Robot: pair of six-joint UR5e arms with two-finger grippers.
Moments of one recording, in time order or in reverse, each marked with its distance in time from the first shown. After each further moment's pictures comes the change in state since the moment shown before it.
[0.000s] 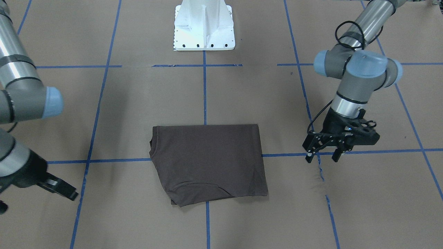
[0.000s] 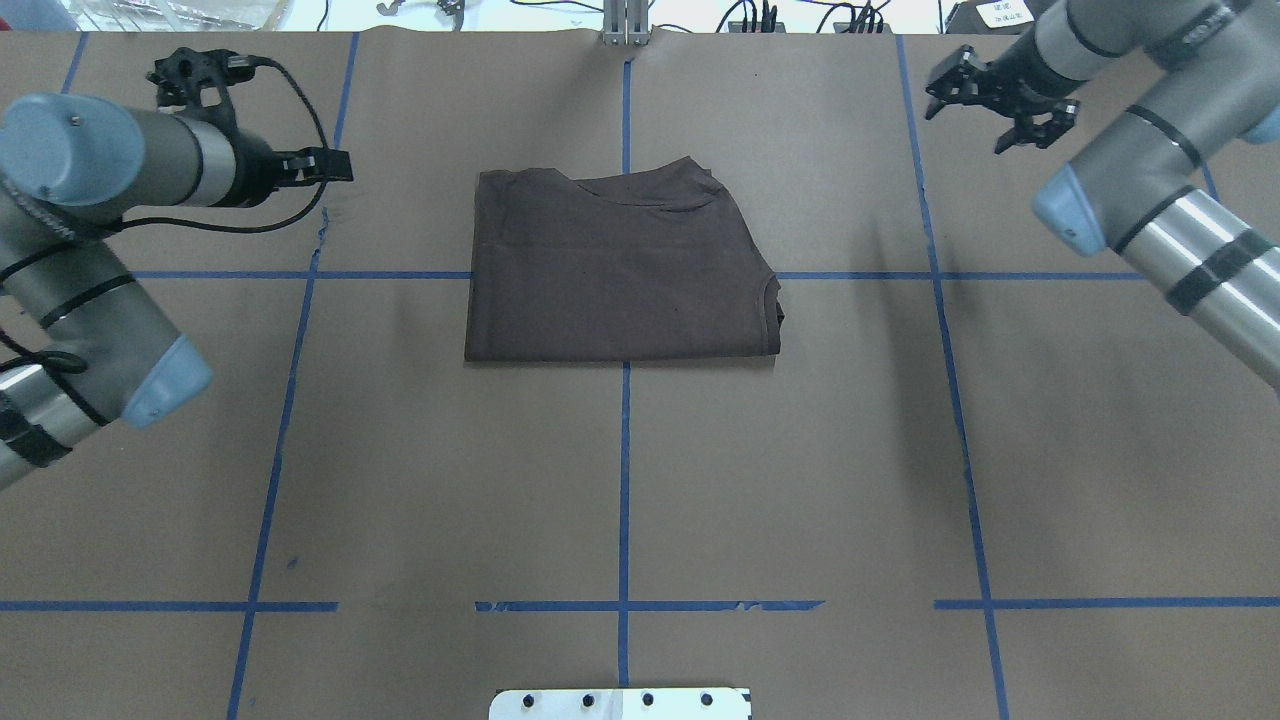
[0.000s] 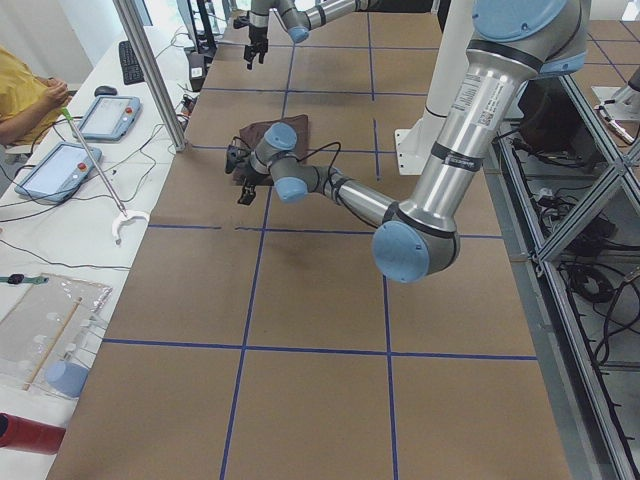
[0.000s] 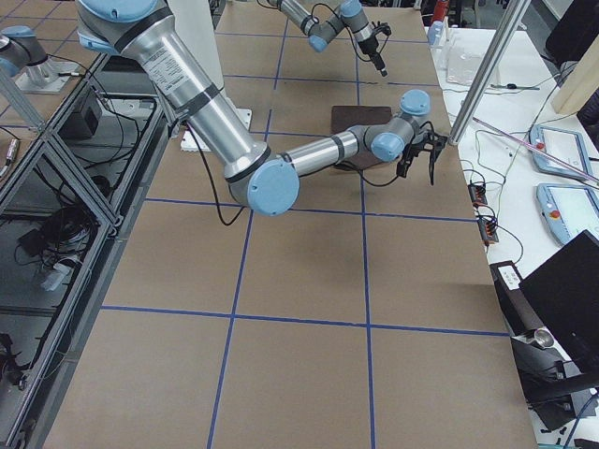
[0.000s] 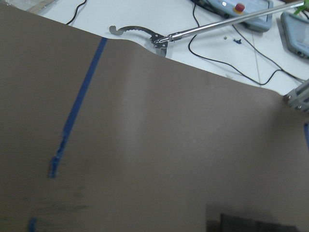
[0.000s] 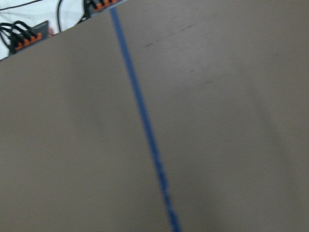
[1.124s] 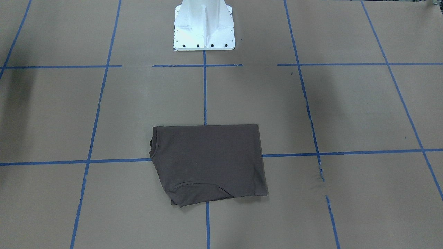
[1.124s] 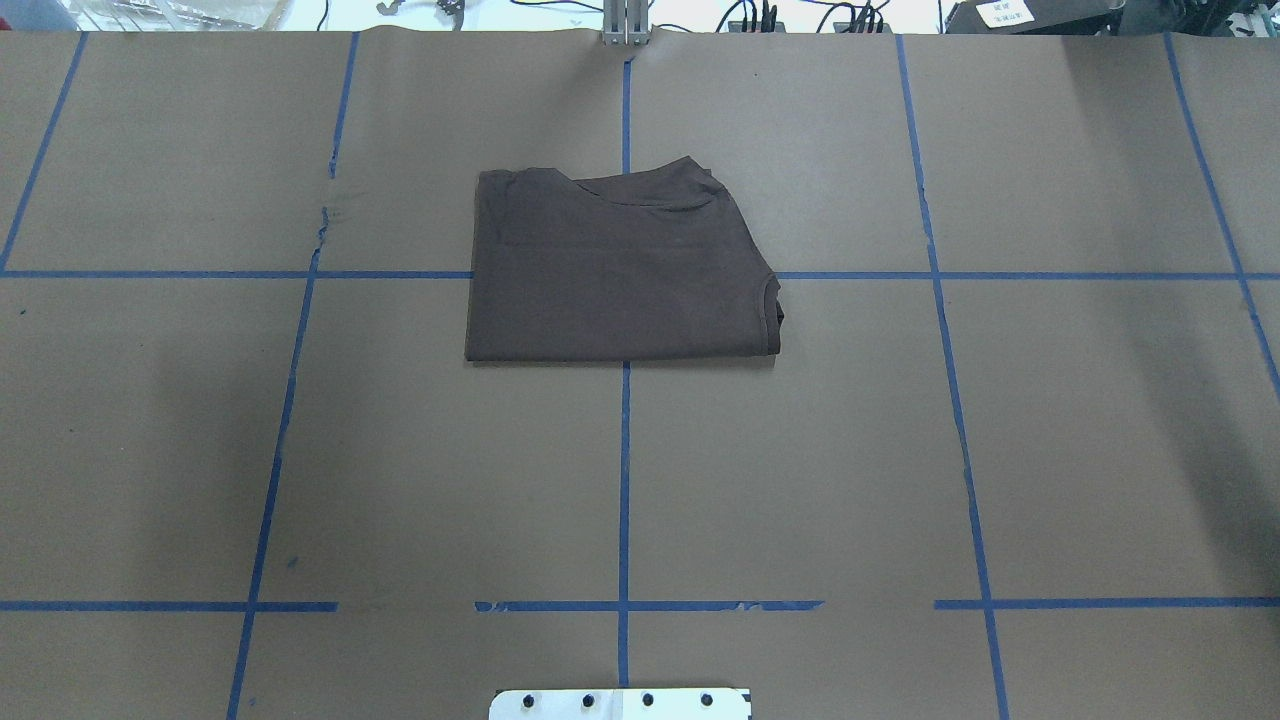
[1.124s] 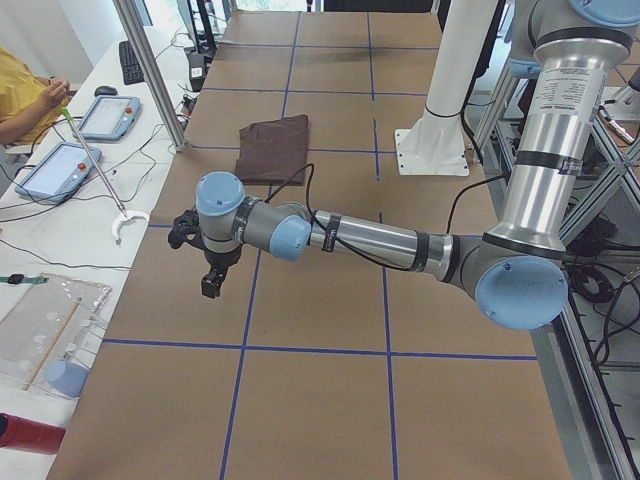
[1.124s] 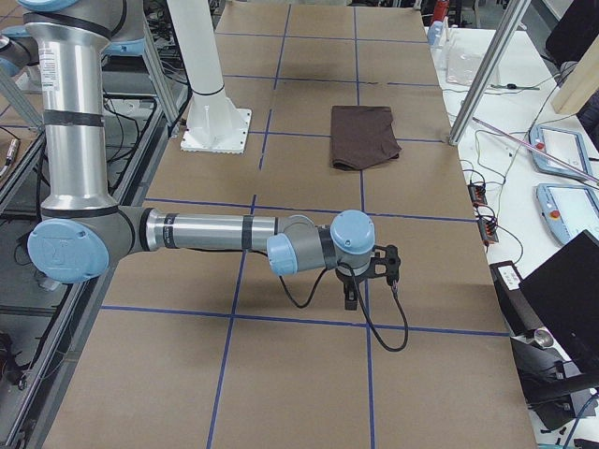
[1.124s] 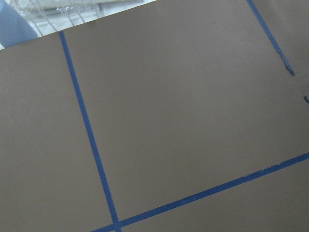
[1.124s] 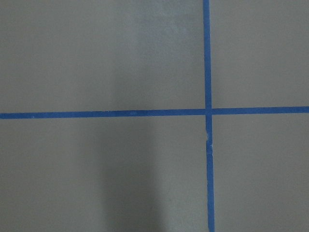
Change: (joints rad) left arm -0.588 0.149 -0.032 0.587 -0.513 0.958; right arm 0.336 -0.521 0.481 -0.459 0.147 -0.855
